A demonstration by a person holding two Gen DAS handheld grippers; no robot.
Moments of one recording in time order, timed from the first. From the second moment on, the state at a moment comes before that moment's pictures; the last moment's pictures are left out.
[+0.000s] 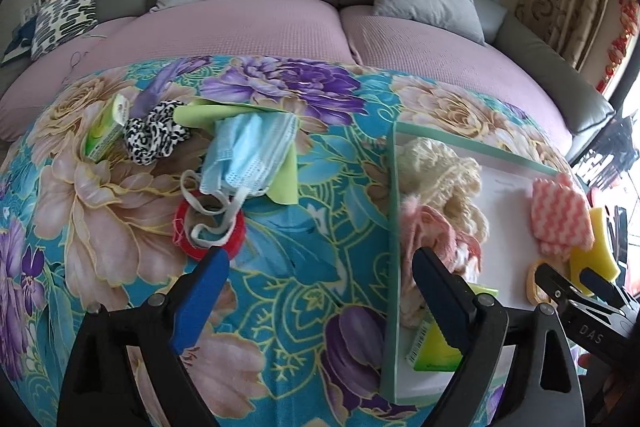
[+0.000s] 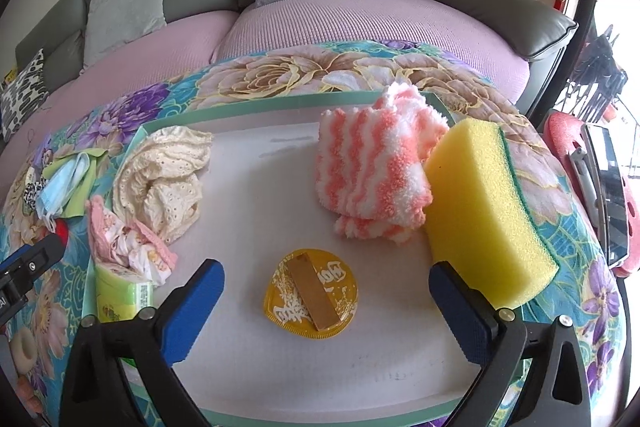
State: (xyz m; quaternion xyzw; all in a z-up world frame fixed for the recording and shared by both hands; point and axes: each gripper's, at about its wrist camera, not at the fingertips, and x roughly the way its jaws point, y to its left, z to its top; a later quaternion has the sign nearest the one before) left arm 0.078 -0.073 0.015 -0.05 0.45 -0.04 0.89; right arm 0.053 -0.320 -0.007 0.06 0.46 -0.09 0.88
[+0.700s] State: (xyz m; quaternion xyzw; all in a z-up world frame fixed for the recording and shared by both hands) left arm 0.077 -0.018 0.030 -0.09 0.41 0.05 0.91; right arm 0.049 -0.293 0.025 0.07 0.39 -0.04 0.92
